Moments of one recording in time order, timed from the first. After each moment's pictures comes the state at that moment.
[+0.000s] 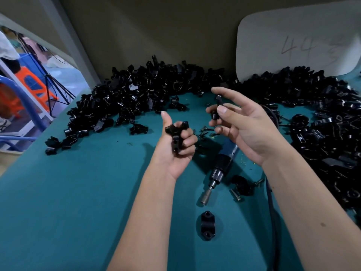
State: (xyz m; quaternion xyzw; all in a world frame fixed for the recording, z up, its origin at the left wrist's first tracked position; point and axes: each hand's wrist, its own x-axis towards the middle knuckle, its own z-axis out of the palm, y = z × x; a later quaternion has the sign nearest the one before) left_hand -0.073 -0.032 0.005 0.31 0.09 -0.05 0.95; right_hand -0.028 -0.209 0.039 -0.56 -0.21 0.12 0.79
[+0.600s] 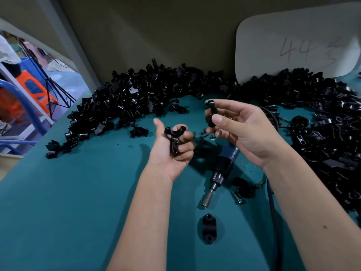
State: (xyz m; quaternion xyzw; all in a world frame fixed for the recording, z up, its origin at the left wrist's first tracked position) left_hand -0.073 -0.025 0.012 0.30 0.13 -0.07 0.94; right_hand -0.025 -0.210 0.032 -0.57 -0.22 0.12 0.79
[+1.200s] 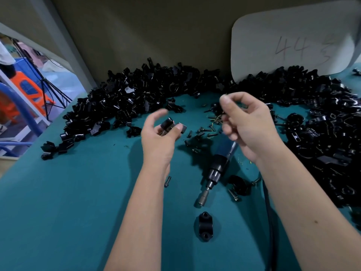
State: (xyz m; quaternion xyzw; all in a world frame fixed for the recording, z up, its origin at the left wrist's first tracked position) left_hand -0.073 -0.028 0.014 0.62 0.18 0.20 0.74; right_hand -0.027 -0.213 0.040 -0.61 -0.10 0.03 0.78
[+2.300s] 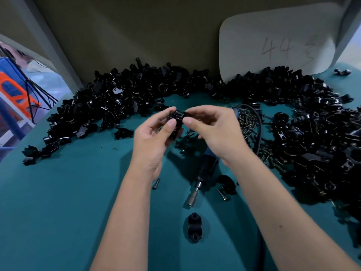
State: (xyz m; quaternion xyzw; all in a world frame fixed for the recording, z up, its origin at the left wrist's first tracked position) left_hand -0.075 -0.028 0.011 0.58 0.02 0.16 0.80; right_hand -0.027 -0.183 0.022 -0.72 -0.17 -0.04 0.68
